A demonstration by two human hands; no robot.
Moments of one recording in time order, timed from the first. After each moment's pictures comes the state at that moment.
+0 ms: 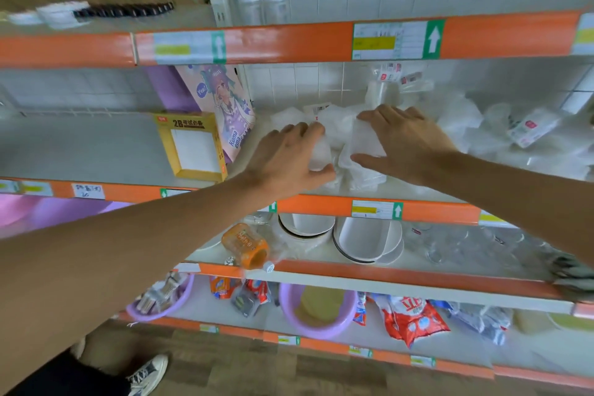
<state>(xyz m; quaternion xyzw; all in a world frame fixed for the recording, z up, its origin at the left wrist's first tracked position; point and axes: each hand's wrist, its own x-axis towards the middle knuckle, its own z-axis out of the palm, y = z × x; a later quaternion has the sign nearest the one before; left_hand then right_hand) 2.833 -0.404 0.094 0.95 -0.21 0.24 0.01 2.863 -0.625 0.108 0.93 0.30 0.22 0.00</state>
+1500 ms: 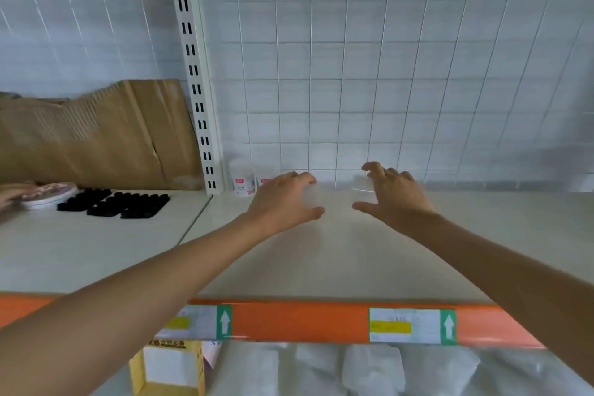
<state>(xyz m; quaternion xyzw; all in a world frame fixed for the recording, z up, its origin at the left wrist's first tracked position) 3.031 -0.378 0.293 0.95 -0.16 0.19 0.17 3.037 -0.599 0.295 0.97 0.13 0.23 -0.03</state>
